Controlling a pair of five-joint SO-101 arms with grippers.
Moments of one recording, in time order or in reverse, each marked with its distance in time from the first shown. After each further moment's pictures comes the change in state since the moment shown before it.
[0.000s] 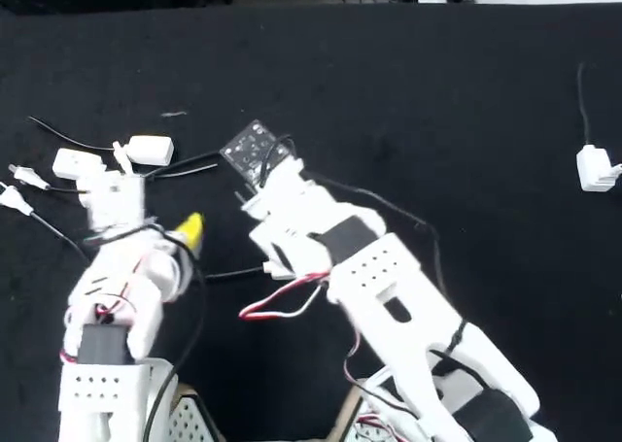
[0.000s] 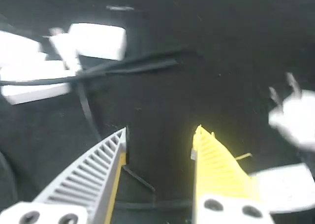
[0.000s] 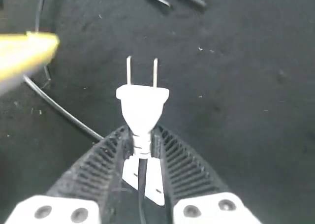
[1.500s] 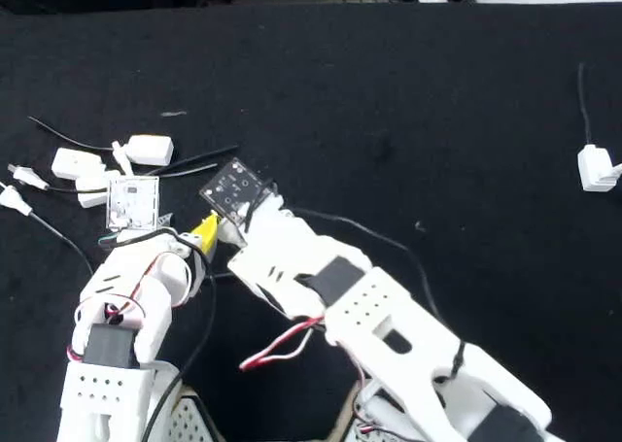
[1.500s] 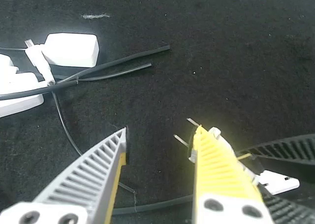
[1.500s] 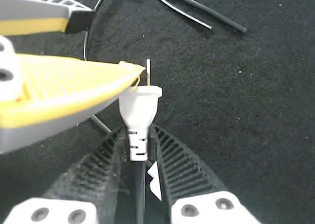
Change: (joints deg) left arm 5.8 -0.3 0.6 -1.4 -0.5; right arm -8.6 -6.9 12.2 -12.8 -4.6
